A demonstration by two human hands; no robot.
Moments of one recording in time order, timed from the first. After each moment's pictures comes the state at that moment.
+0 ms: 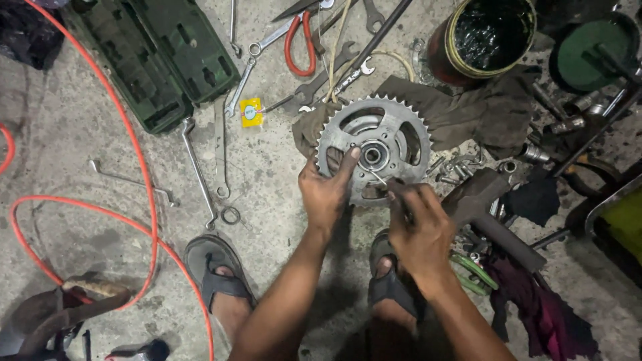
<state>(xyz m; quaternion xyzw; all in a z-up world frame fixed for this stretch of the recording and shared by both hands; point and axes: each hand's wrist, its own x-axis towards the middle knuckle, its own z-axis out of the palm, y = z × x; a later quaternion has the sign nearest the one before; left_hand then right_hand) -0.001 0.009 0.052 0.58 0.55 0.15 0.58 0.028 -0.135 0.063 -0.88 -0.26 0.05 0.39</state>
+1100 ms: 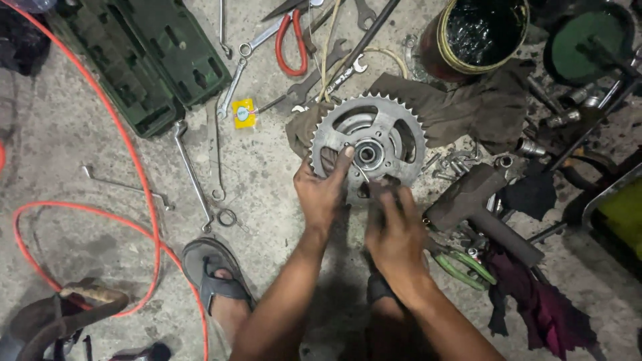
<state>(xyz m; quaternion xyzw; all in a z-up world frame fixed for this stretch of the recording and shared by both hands) -0.001 0.010 0.049 0.55 0.53 0.19 0.62 -0.007 -0.126 0.027 -0.91 -0.27 -0.03 0.31</state>
